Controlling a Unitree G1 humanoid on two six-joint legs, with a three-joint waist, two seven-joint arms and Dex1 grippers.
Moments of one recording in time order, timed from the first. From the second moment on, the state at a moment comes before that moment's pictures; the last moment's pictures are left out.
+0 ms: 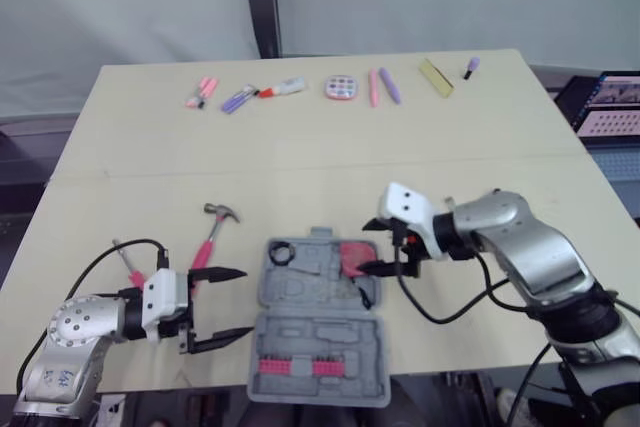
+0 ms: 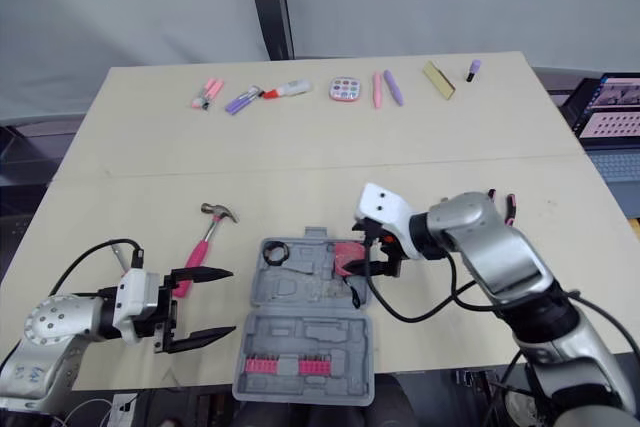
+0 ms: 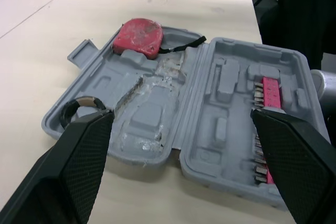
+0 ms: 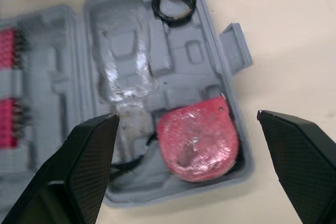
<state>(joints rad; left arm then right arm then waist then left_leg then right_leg) 0.13 0.72 0.14 -0.14 -0.43 -0.10 -1.18 -0.57 -0.69 0.26 -0.32 0.22 0.85 1.12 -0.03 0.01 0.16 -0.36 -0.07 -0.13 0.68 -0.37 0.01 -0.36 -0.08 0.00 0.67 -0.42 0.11</state>
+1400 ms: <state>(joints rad) 0.13 0.73 0.15 -0.16 -0.43 -0.07 -1.19 -0.42 -0.51 0.23 0.19 0.18 0.17 1.10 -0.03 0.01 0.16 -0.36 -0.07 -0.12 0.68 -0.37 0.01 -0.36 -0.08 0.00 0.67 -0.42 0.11</state>
